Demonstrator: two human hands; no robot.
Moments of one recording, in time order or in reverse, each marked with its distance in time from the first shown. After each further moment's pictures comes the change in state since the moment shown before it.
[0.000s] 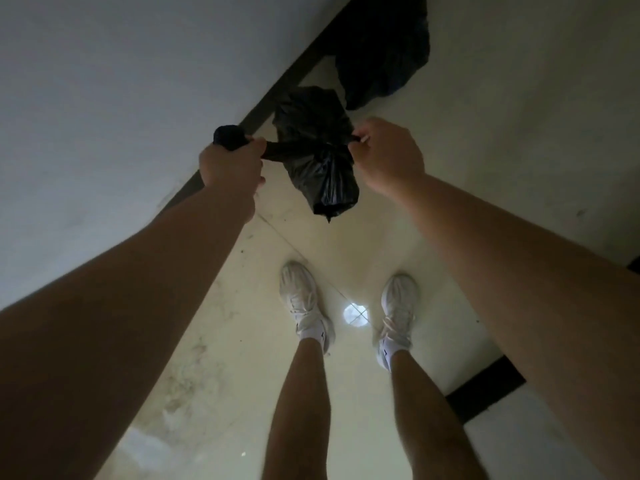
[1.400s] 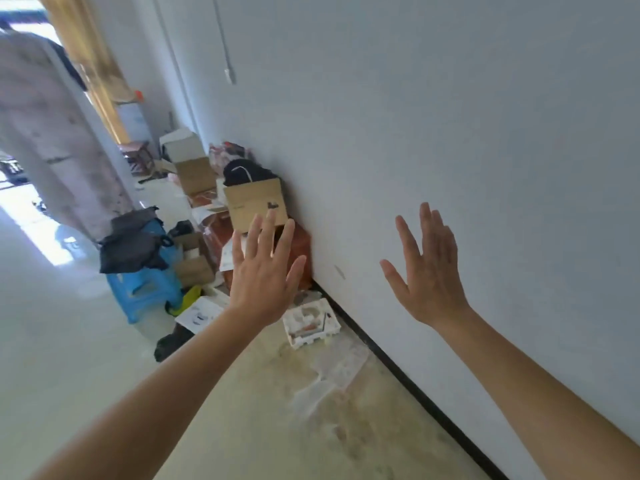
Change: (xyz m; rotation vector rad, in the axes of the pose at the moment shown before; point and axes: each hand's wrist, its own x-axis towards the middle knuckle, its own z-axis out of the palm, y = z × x) left_hand -0.794 -0.303 -0.663 0.603 1.484 -0.097; right_hand -0.853 -0.481 -0.032 -0.137 0.068 -2.223
